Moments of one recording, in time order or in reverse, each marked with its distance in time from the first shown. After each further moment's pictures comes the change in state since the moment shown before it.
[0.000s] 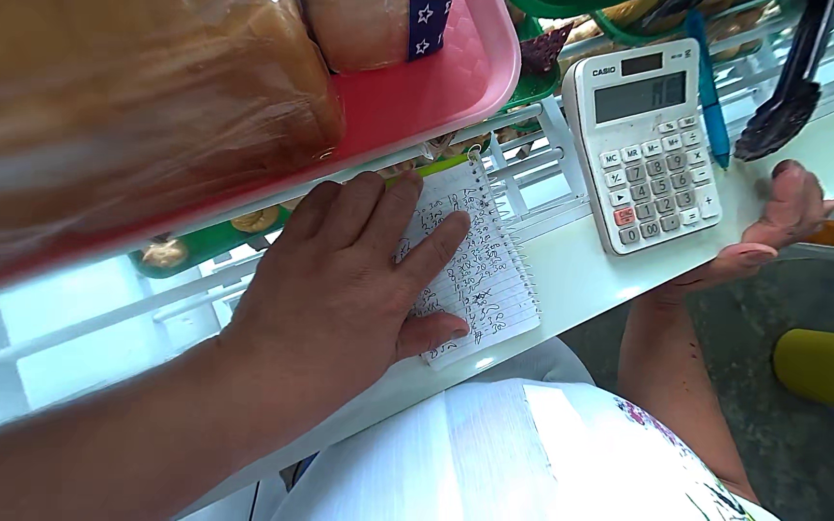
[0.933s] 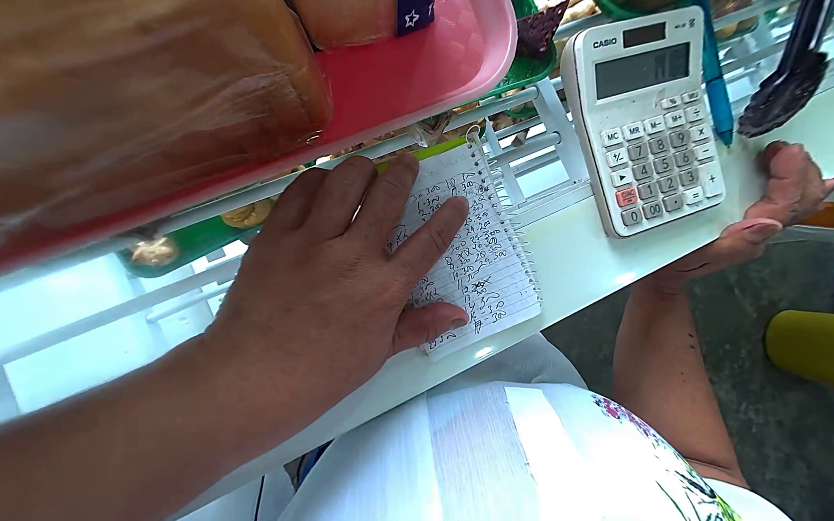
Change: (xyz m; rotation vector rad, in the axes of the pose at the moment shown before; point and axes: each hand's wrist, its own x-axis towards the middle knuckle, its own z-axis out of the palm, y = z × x) left_hand -0.001 0.000 0.000 -0.013 -0.004 0.014; right_hand -0.004 0.001 -0.003 0.014 -0.011 0.045
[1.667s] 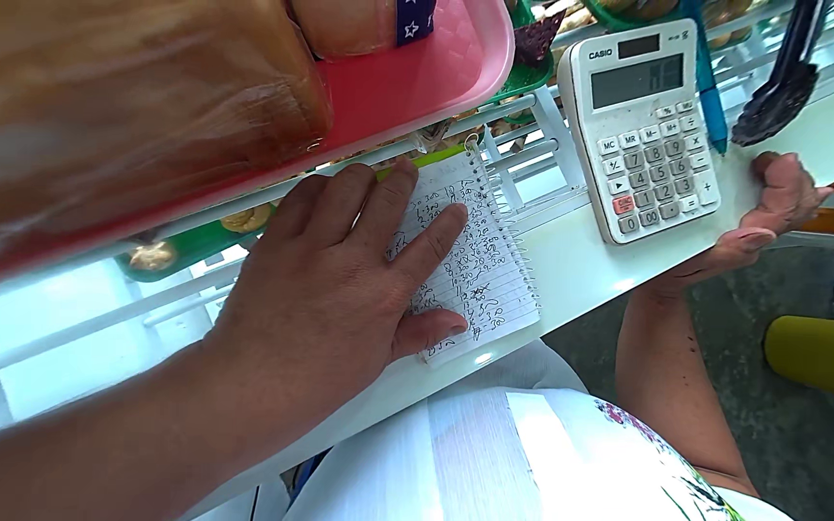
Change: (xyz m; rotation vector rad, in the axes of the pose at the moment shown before) left_hand 0.000 0.000 0.000 -0.001 0.006 -0.006; right_hand -0.001 0.004 0.002 -0.031 0.011 -0.024
